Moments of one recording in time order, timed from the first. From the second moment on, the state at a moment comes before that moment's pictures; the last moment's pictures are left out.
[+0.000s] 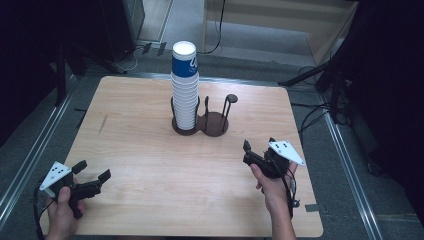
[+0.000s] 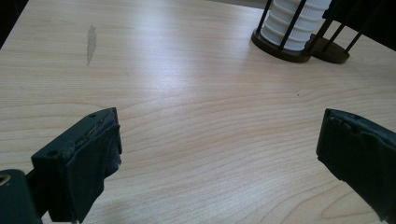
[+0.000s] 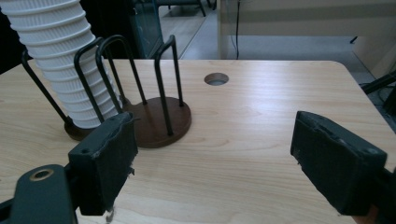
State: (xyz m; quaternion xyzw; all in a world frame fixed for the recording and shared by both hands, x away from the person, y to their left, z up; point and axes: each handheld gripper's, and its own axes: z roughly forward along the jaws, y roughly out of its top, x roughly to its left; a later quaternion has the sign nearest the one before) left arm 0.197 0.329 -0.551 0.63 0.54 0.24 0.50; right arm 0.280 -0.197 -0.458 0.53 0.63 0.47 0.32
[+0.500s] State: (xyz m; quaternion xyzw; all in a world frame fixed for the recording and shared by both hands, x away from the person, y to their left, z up) left arm 0.198 0.327 -0.551 0.63 0.54 0.25 0.50; right arm 0.314 -0.145 -0.440 0.52 0.64 0.49 0.29
